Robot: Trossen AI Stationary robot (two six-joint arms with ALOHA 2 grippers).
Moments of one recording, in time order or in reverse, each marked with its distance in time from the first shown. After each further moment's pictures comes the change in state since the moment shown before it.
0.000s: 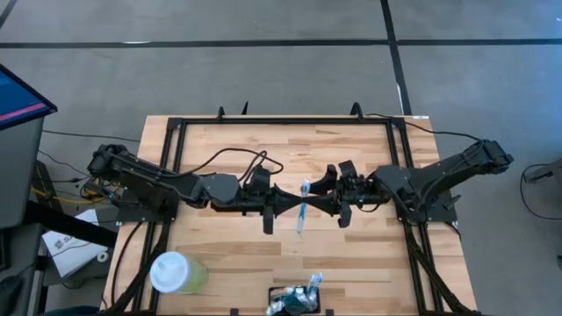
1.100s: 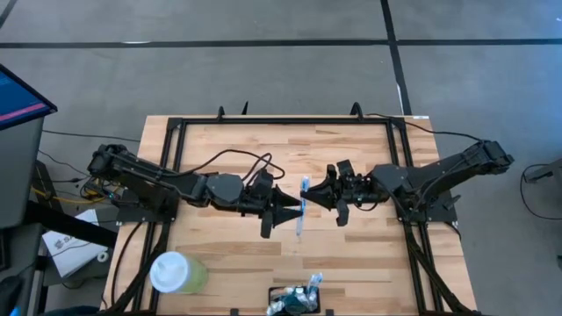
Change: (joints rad) left arm 0.007 0.000 0.000 -0.063 0.123 -0.011; right arm -0.021 -0.001 0.000 -0.048 -0.015 0.030
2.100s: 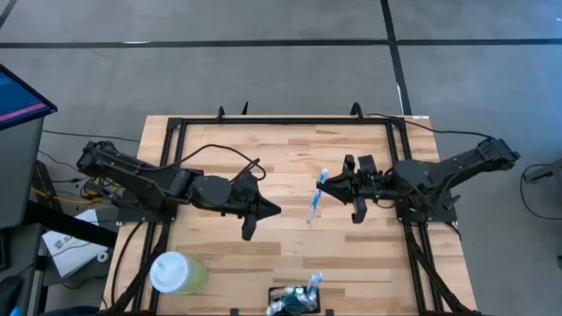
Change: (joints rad) left arm -0.037 -0.133 0.000 -0.366 -0.049 0.016; right arm 0.045 -0.138 0.000 -0.087 0.115 -0.170
